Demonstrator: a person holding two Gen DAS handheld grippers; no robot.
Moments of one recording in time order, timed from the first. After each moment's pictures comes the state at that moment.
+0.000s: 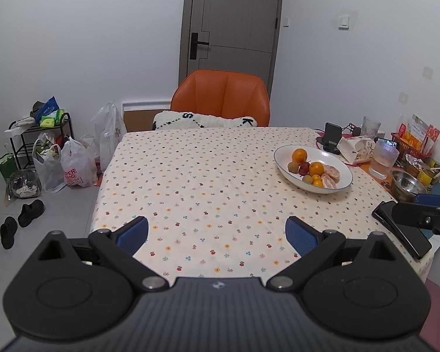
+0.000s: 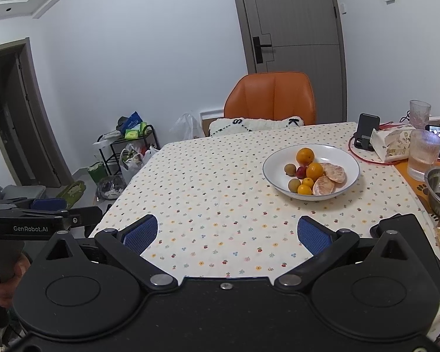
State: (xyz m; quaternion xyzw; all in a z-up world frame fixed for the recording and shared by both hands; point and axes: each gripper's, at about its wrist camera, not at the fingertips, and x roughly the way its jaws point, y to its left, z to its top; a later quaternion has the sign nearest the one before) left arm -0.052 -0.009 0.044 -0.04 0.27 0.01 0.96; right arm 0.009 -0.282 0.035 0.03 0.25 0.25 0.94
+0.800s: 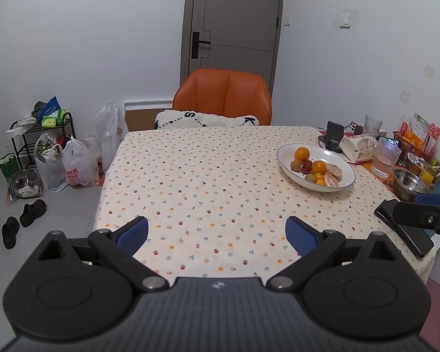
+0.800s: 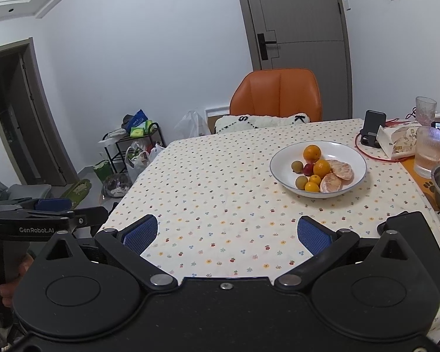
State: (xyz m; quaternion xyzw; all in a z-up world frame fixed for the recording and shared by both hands) left arm -0.053 -0.004 0.043 -0.04 0.27 0.01 0.96; right arm 0.010 -0.279 0.034 0.03 0.25 0.26 0.93
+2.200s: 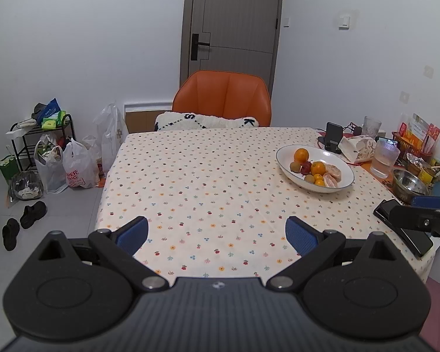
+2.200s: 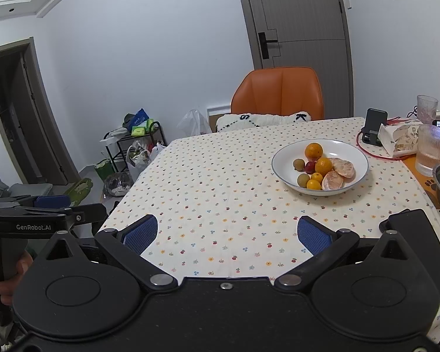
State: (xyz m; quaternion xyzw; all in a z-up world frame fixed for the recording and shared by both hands) left arm -0.056 -0.005 0.044 -0.04 0.27 0.01 0.96; right arm 0.009 -0.279 0.032 0.03 0.25 0.26 0.93
